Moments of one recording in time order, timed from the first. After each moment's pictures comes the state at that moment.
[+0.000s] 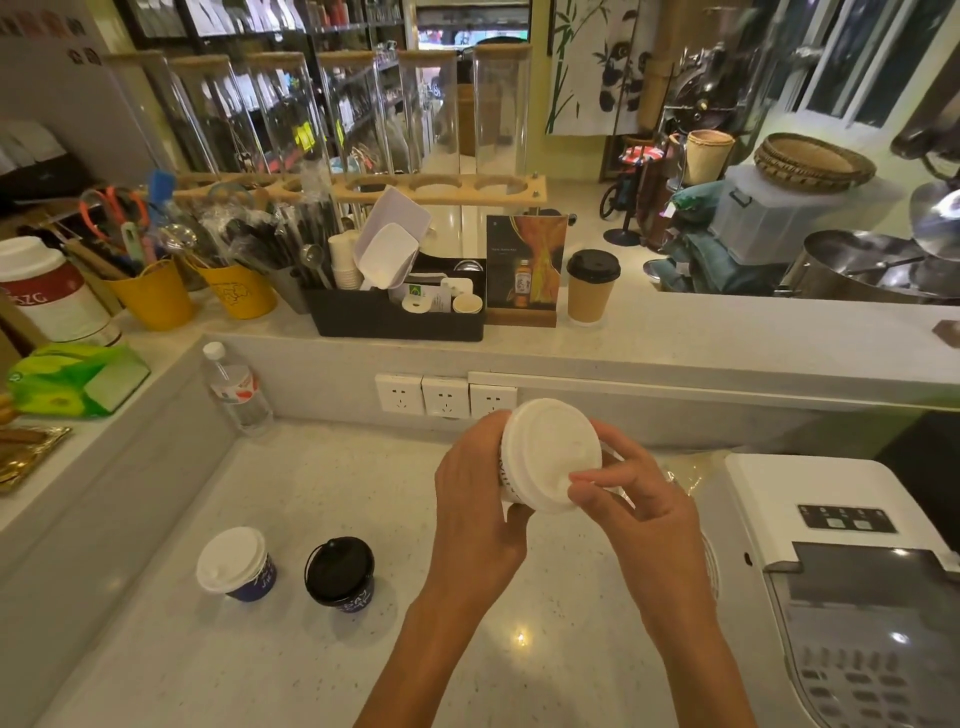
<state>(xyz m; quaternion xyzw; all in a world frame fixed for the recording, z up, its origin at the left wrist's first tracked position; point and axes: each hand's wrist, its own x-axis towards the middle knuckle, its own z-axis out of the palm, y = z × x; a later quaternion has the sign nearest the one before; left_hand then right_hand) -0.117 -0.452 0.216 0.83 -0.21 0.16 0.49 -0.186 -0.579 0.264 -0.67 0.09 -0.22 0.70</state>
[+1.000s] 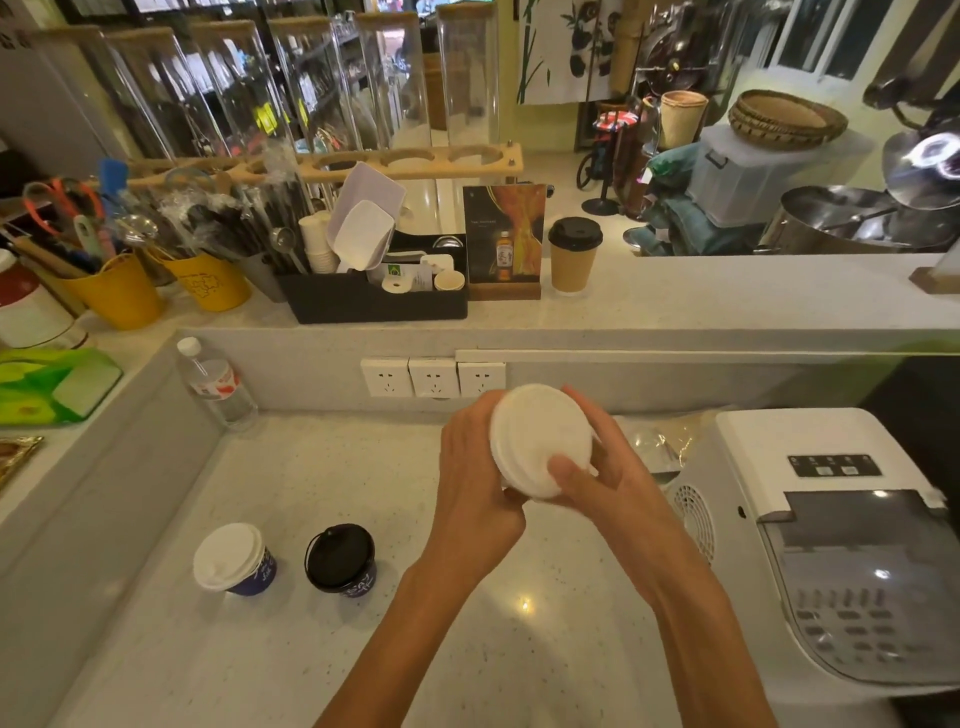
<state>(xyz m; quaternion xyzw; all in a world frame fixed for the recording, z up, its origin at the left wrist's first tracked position) -0.107 -0.448 0.212 0.83 -0.24 0.08 0.49 -0.178 -0.579 0.247 -0.66 0.06 -0.06 0.74</state>
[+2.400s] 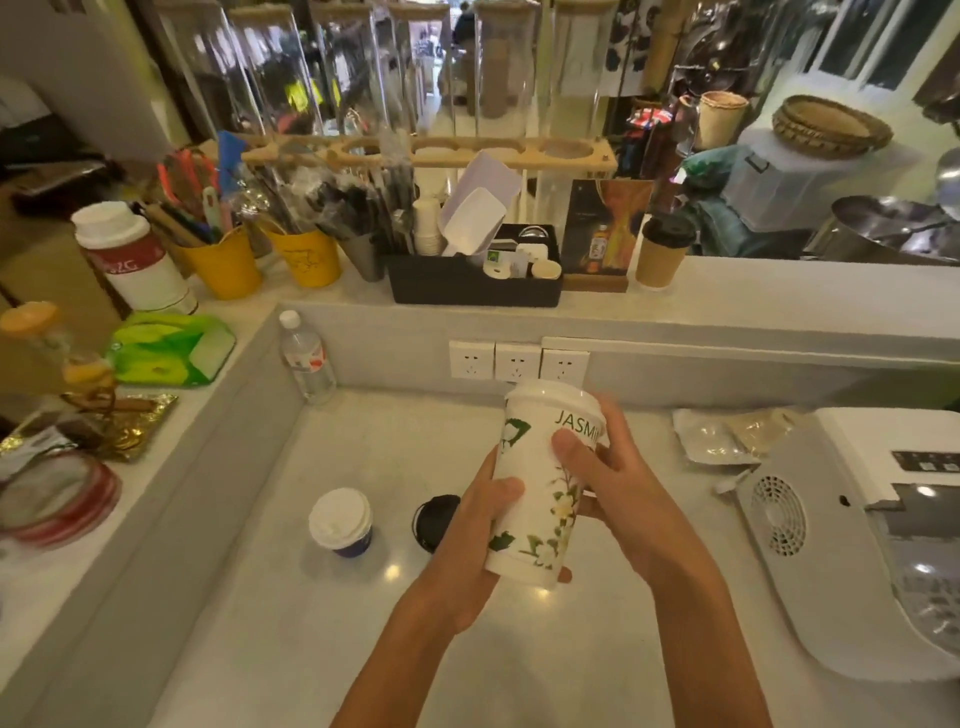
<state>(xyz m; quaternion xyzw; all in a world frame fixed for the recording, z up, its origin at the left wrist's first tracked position) -0.131 -0.282 0.237 0.48 -0.08 -0.35 0.80 -0.157 -0.436 0.272 -0.67 0.10 -0.01 0.74</state>
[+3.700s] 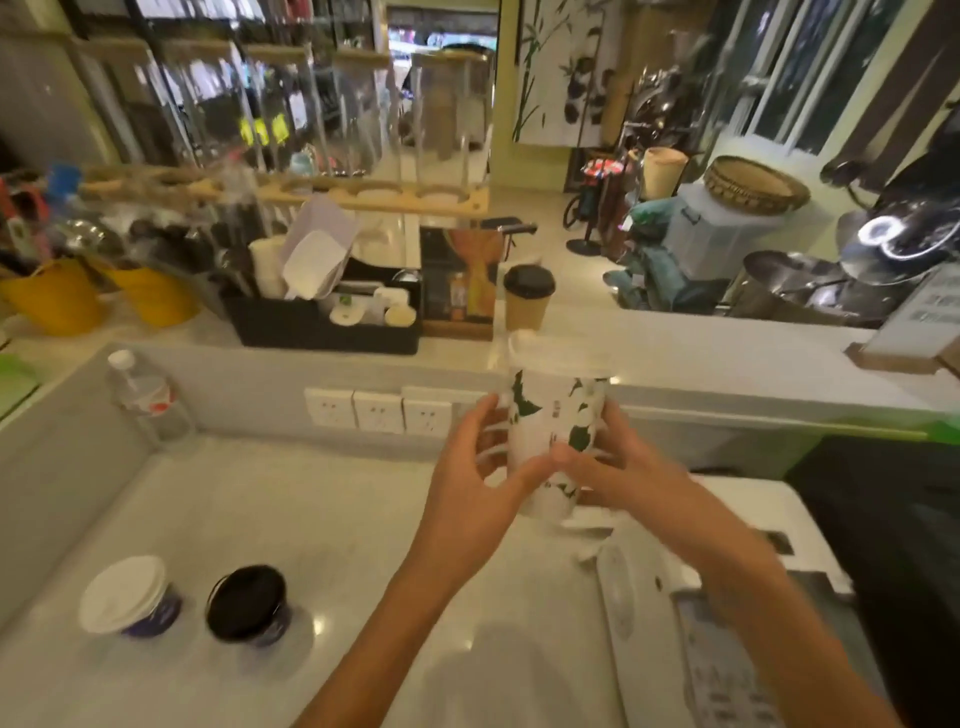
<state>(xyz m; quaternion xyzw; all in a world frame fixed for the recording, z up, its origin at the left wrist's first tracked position) -0.123 -0.526 0.291 0.72 -0.13 -0.09 0.68 -0.166 -0.692 0.319 -0.78 0.05 0.05 0.62</state>
